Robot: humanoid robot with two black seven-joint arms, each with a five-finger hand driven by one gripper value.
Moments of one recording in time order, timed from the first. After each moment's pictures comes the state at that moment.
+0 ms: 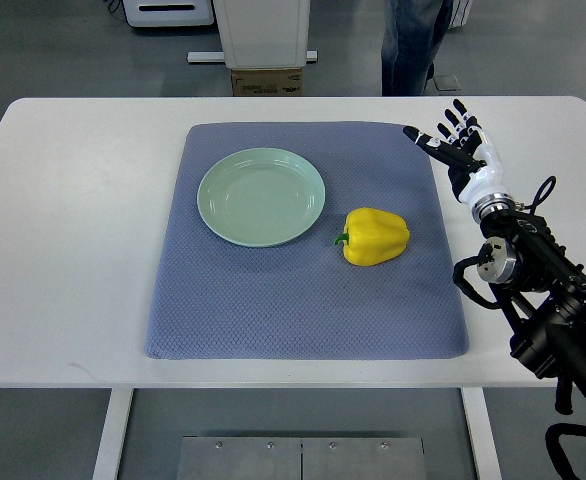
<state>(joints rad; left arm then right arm) -0.02 0.00 -0.11 -0.22 0.09 0.18 -0.17 0.65 0.00 1.15 0.79 -0.72 -0.13 0.20</state>
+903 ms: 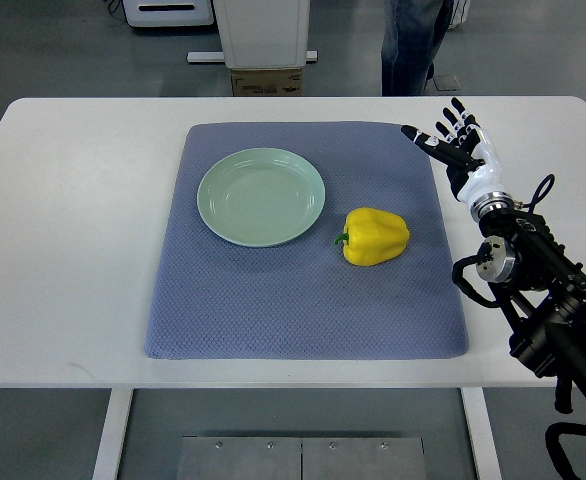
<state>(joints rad) -0.01 0.00 -0.11 -0.22 0.09 0.18 -0.18 0.65 0.00 1.14 0.79 -0.72 -0.13 0.20</state>
